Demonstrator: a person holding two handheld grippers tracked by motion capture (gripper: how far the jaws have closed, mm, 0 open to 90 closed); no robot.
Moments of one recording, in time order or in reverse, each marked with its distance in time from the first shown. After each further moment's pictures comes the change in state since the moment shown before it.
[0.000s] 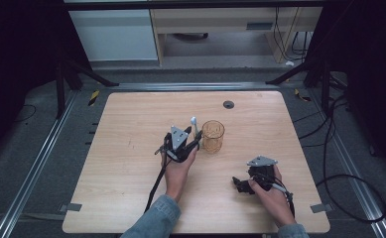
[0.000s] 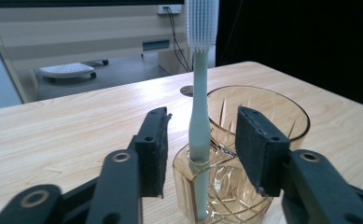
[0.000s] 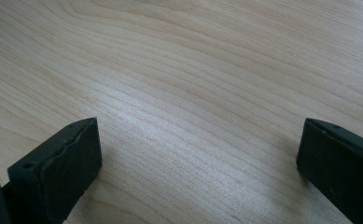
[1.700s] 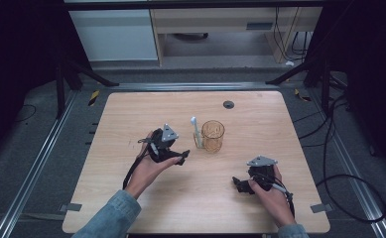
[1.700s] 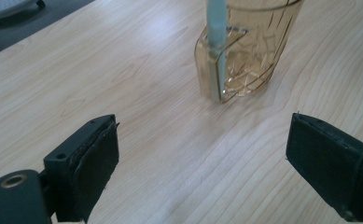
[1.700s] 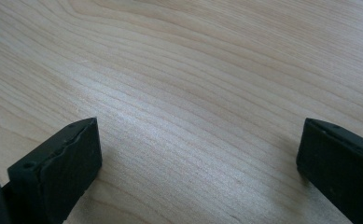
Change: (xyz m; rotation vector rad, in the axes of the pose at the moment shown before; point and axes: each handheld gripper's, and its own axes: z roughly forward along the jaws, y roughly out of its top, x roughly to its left) left arm 0.045 0.019 -0.034 0.437 -0.160 0.226; right arm 0.000 0.000 0.000 -0.001 0.000 0.000
